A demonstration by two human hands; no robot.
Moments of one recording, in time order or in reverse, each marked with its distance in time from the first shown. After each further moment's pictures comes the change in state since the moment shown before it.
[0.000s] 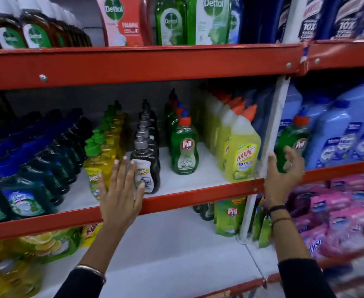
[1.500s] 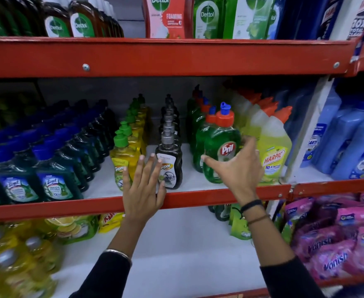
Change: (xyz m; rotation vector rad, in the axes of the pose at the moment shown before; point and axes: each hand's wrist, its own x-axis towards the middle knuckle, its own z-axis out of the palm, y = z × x) left_hand -0.005 -0.007 0.008 0.097 0.174 0.082; right_hand -0.081 -0.113 0.079 -0.465 -0.471 -0.052
